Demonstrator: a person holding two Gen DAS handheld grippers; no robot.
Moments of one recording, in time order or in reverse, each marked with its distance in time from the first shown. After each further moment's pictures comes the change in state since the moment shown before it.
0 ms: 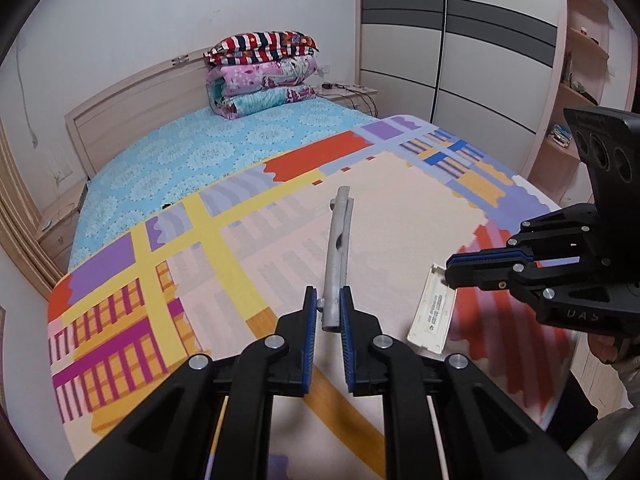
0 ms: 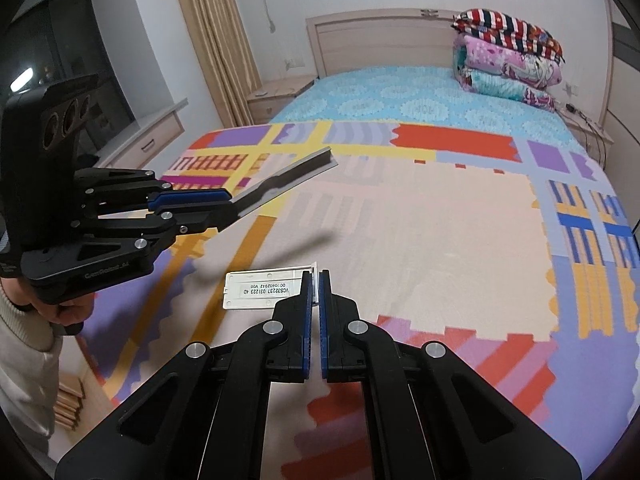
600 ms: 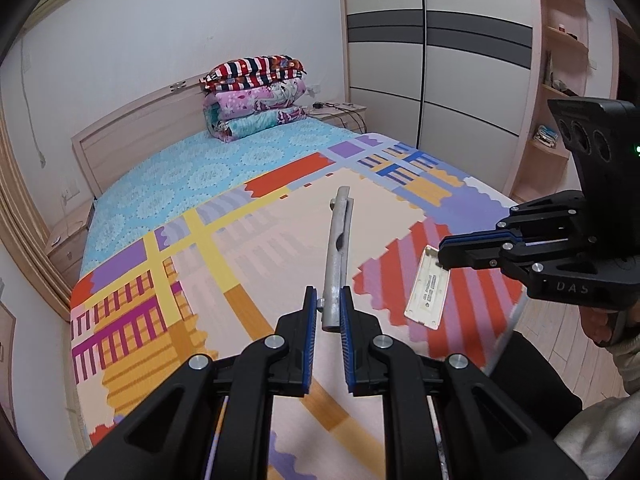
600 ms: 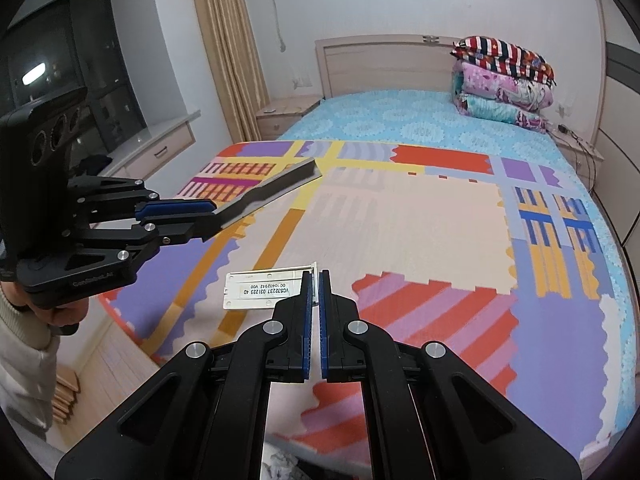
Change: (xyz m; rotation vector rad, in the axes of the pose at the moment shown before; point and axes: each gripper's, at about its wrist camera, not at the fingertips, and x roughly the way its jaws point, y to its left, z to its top) left arm -0.081 -0.064 -0.026 0.039 -0.065 0.015; right arm -0.078 0.020 -0.036 -0.038 -0.072 -0.008
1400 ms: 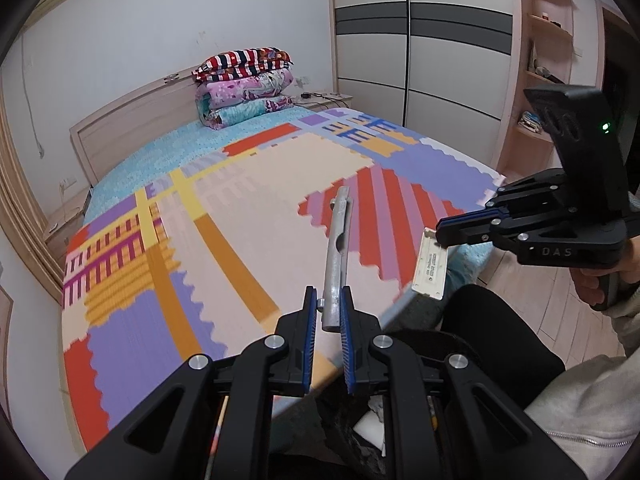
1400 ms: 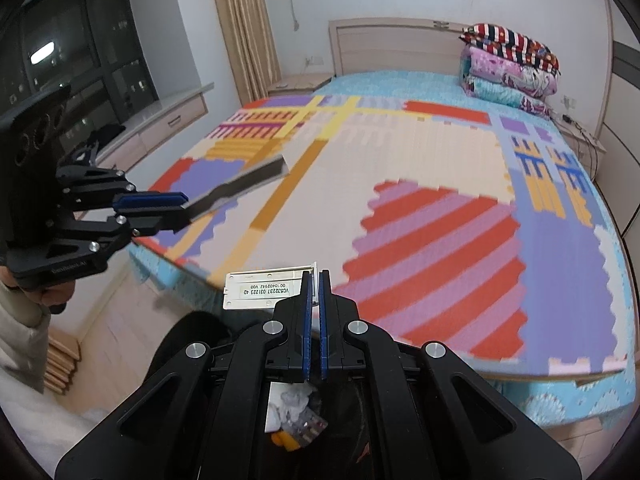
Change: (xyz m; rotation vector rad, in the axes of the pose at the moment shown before) left arm -0.049 -0.065 -0.087 0.003 0.026 -0.025; right arm -0.038 0.023 -0.092 -0.038 0.077 0.016
